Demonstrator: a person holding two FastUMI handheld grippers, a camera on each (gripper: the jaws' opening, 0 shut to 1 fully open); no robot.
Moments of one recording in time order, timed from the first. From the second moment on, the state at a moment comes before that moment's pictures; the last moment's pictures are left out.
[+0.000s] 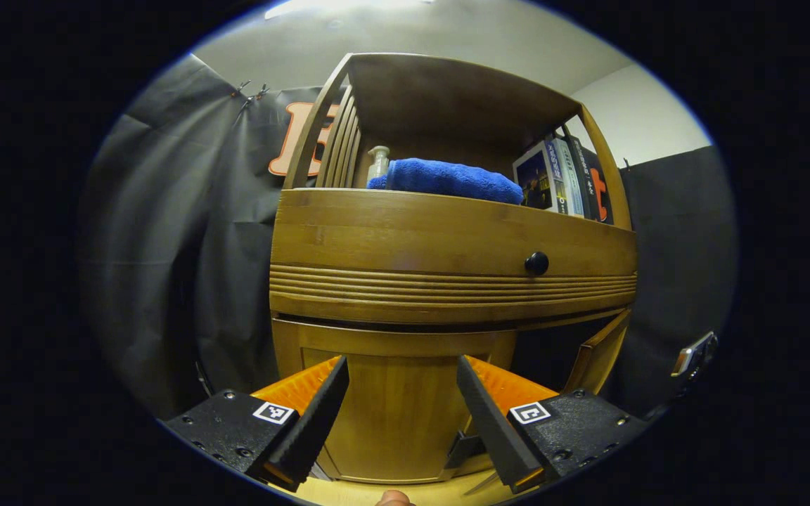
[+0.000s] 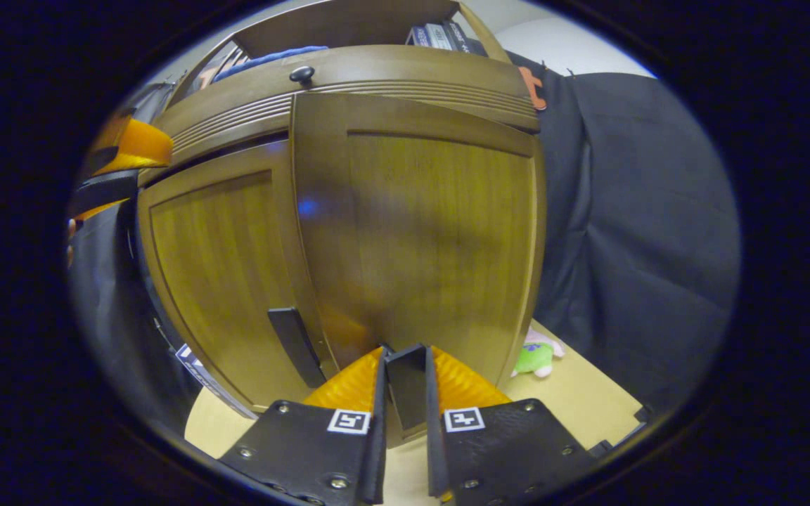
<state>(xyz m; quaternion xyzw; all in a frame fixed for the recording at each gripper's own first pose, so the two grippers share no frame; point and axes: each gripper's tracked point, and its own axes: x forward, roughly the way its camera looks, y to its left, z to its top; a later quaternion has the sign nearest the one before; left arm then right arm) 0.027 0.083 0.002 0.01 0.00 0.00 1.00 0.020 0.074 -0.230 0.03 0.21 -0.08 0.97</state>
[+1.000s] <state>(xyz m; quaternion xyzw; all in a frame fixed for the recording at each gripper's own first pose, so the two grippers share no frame) 0.044 0.023 -0.023 0.01 0.02 -0.07 1.00 -0.058 -0.011 -0.216 0.05 0.22 -0.13 0.97</state>
